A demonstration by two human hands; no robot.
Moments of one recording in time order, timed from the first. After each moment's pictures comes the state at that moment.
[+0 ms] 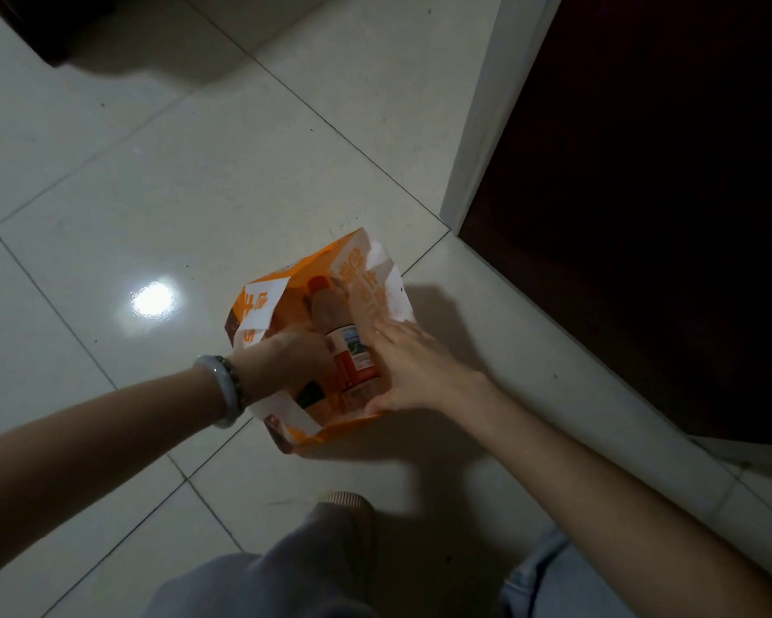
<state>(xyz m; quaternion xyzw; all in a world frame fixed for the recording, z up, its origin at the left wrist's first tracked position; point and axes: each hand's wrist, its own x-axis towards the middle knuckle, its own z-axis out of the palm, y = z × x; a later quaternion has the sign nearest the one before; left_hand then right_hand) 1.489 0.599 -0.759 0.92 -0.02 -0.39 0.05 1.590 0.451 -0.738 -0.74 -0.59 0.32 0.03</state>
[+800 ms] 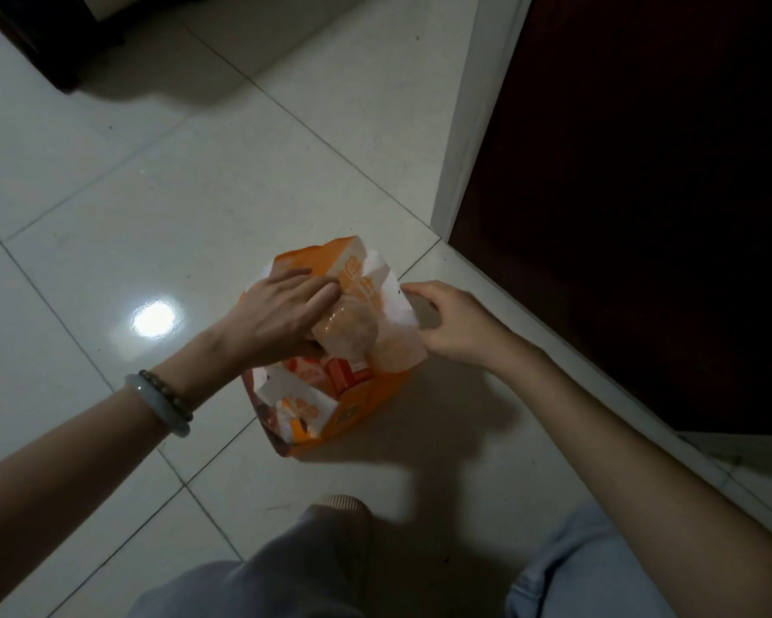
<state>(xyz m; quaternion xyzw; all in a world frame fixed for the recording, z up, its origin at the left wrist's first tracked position) 1.483 0.615 -0.686 1.00 -0.07 0.00 0.03 1.634 0.428 -0.689 -0.80 -0.39 0.37 0.28</state>
